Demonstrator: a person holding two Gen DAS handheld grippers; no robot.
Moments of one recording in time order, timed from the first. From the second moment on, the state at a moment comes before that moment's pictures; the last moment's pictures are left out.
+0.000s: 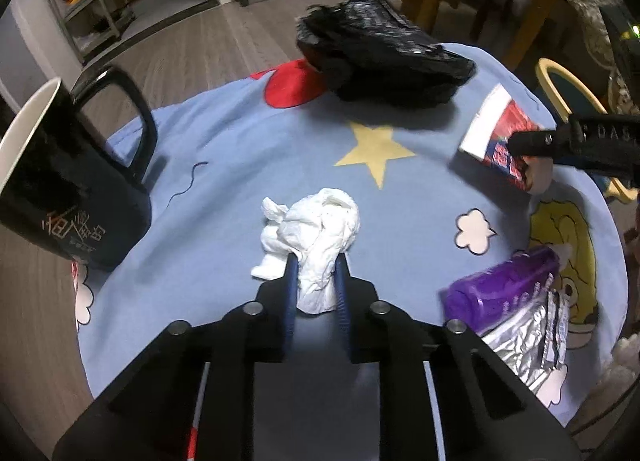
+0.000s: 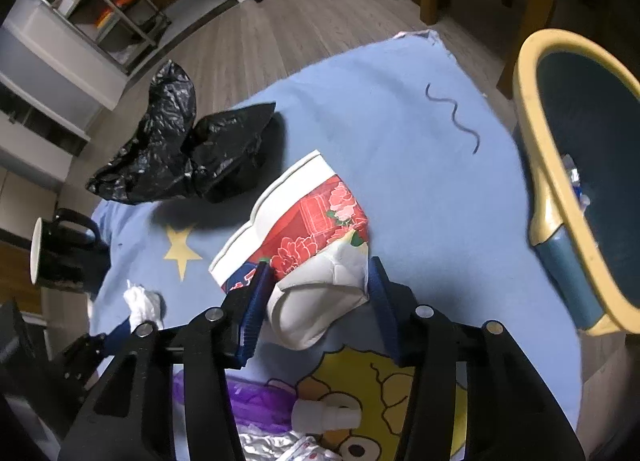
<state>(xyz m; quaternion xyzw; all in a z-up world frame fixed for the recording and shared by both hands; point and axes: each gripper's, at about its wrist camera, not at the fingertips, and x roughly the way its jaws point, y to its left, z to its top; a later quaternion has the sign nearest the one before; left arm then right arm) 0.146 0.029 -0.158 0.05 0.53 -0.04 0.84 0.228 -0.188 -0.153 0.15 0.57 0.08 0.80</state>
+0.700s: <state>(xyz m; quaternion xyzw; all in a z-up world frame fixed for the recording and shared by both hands) 0.106 -0.022 -0.061 0.07 0.45 -0.10 0.88 0.191 -0.287 -0.006 0.16 0.47 0.08 0.86</state>
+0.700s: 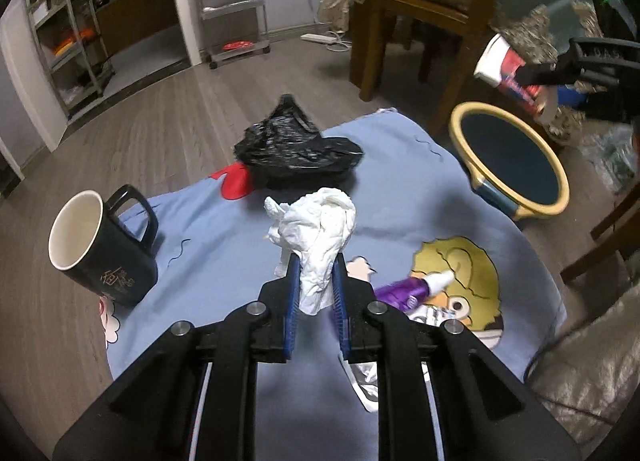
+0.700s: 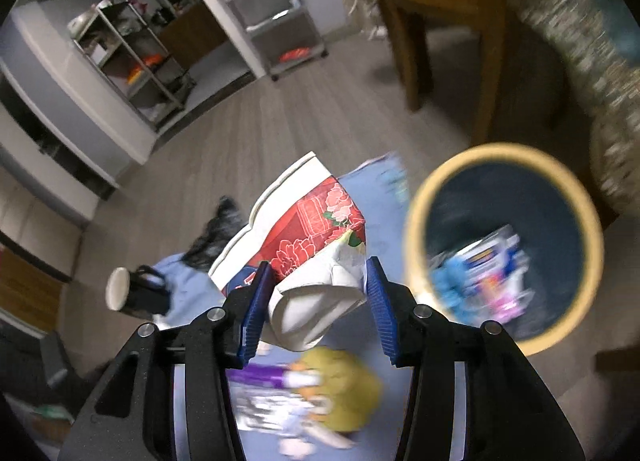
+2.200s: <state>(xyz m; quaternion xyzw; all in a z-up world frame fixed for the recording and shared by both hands) 0.187 -0.261 -0.069 0.10 0.48 -0.25 0.84 0.173 -0.474 -0.080 0.36 0.45 -0.12 0.80</state>
